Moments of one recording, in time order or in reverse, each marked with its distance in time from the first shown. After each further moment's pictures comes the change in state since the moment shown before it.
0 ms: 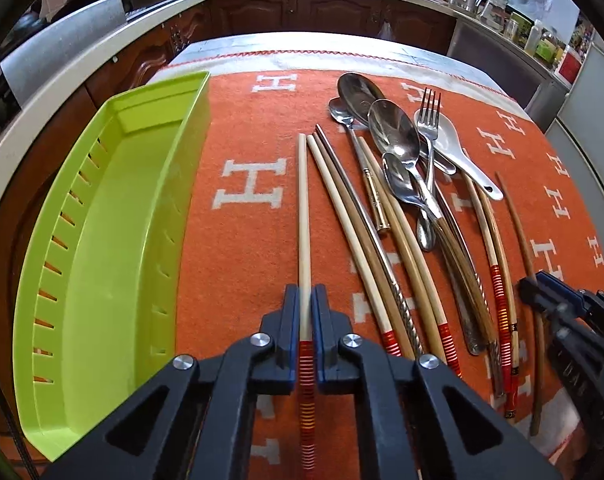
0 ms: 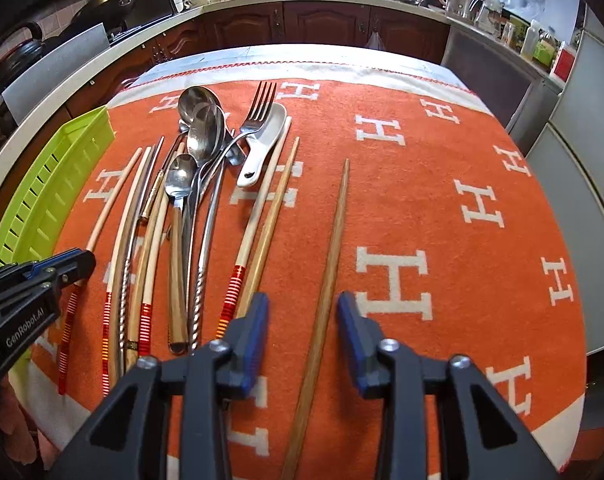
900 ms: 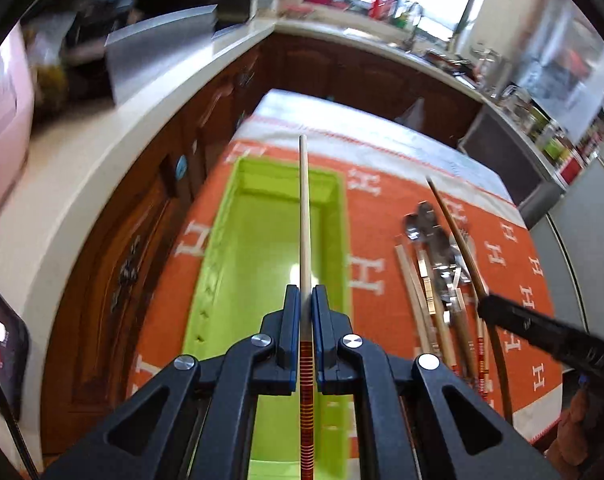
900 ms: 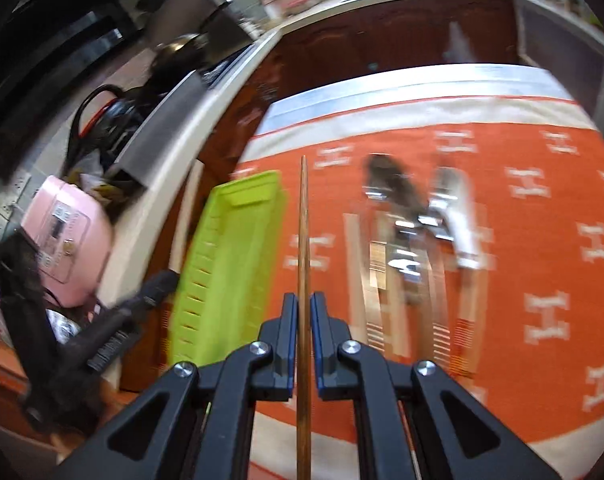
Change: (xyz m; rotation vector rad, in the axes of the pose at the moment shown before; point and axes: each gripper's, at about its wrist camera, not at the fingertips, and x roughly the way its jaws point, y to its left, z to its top) left arm -0.076 0.147 0.035 -0.233 -0.105 -0.103; right arm -0.055 0.098 0.080 0.112 0.037 0.516
